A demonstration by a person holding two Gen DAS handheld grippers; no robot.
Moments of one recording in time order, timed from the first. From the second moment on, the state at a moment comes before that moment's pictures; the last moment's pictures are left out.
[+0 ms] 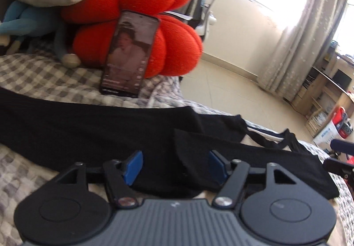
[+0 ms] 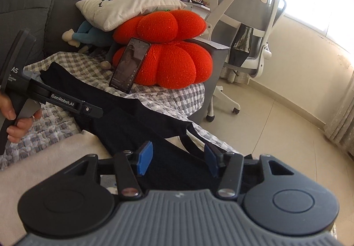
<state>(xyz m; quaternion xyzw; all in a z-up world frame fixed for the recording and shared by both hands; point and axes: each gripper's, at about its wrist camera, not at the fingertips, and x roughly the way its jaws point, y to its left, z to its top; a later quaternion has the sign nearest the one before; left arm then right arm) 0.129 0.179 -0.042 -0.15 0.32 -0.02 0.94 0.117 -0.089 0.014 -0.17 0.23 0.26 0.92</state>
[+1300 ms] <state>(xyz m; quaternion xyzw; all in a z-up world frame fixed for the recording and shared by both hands) 0.144 0.286 -0.082 -0.25 0.22 0.31 0.89 0.162 -0.079 -0.060 -0.01 0.29 0.25 0.92</state>
